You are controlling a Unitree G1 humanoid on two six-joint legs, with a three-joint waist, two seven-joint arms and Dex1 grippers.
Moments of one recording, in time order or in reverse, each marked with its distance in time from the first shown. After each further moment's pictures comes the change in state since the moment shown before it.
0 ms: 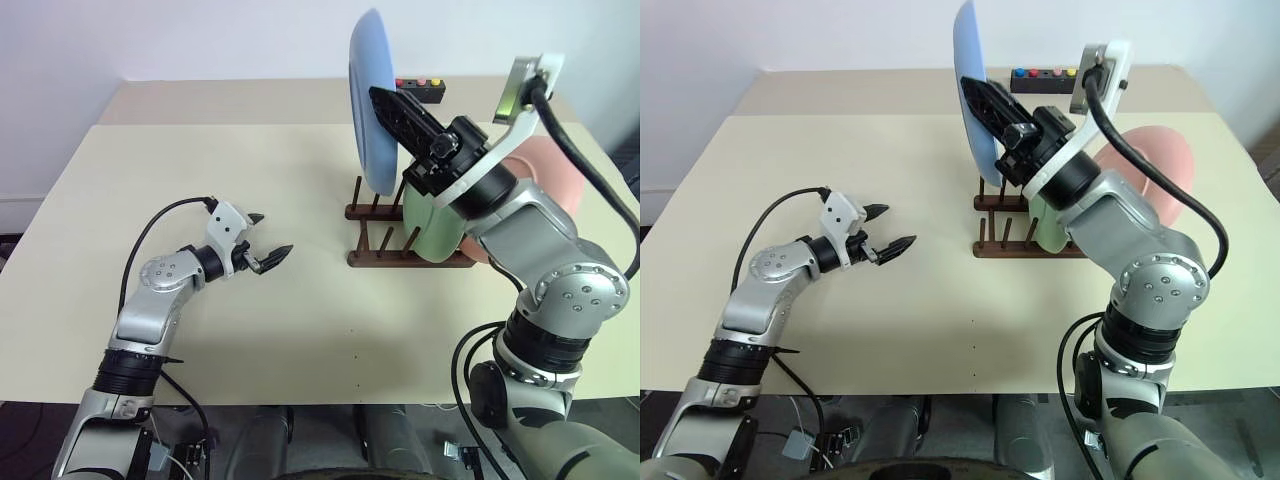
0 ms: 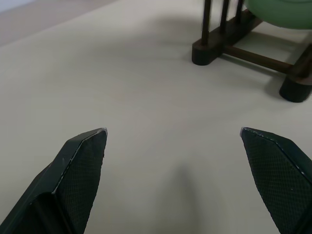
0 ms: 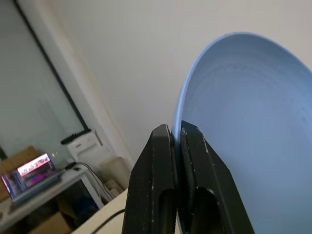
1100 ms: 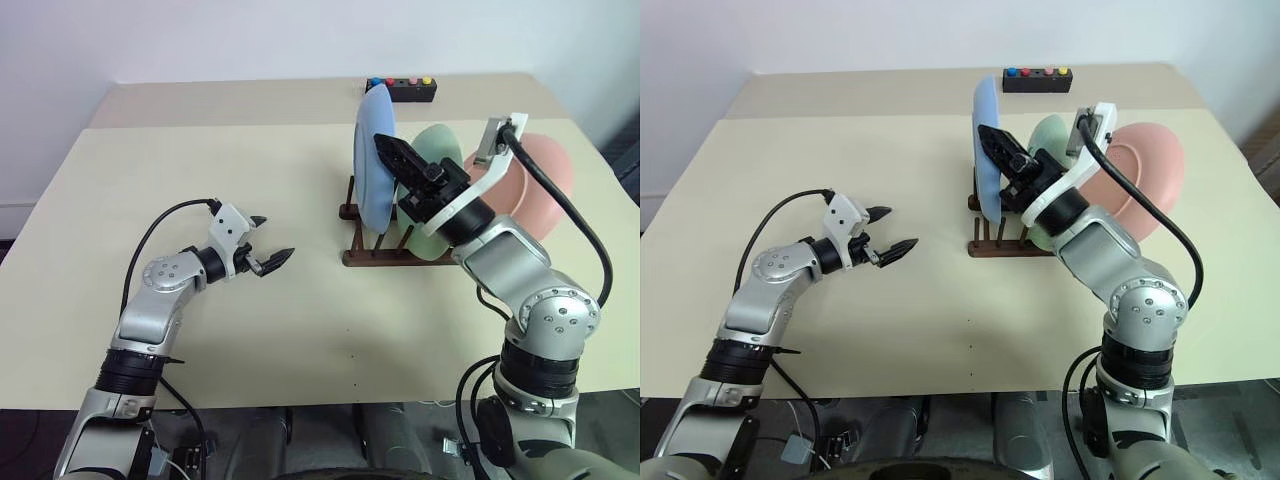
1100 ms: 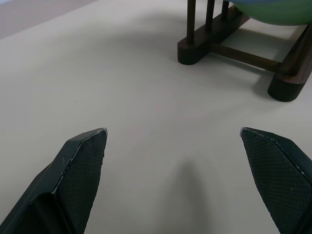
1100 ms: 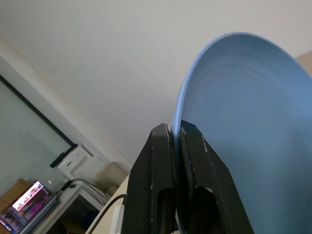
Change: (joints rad) left arm -0.002 -0.001 -0.001 0.008 0.008 -0.002 -0.017; right arm 0.163 -0.012 0.065 0.035 0.097 -0.138 -0.102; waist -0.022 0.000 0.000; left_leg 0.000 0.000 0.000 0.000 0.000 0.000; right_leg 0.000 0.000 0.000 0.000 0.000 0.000
